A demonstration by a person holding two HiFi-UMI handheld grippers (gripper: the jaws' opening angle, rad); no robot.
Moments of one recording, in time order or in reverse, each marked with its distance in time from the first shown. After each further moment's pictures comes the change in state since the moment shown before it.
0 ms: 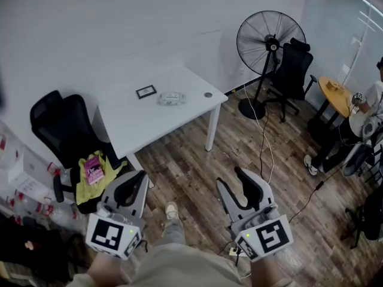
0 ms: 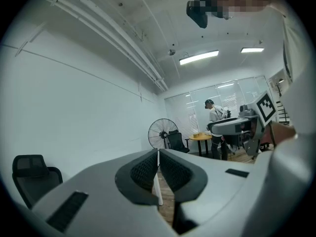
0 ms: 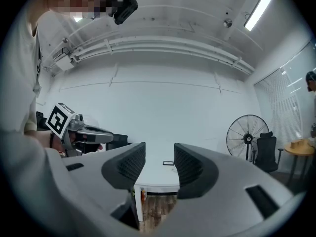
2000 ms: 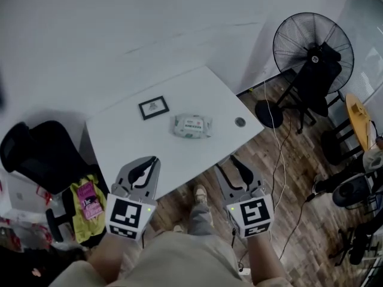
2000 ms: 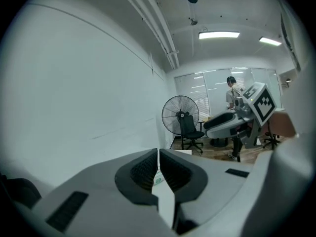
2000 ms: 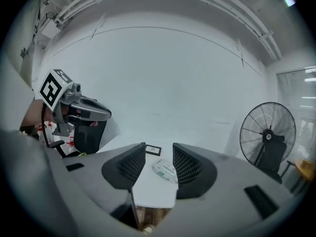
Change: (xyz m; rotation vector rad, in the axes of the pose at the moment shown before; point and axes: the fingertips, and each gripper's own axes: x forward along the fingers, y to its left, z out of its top) left arm 0.351 0.313 -0.131 -0.023 0.216 -0.025; right arm 0.473 -0.144 -0.135 -0.124 0.337 -0.015
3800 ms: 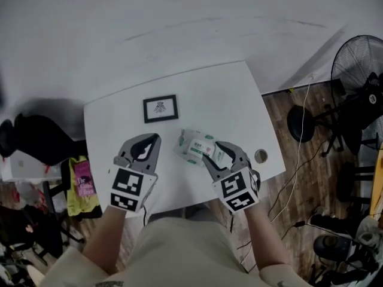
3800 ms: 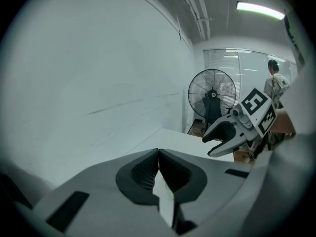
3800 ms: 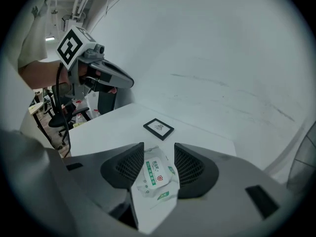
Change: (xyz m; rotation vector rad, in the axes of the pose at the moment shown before) left arm 0.235 0.130 -0.055 -0.153 0.294 0.191; right arm 0.286 -0.079 -0.087 -0.229 0.306 0.516
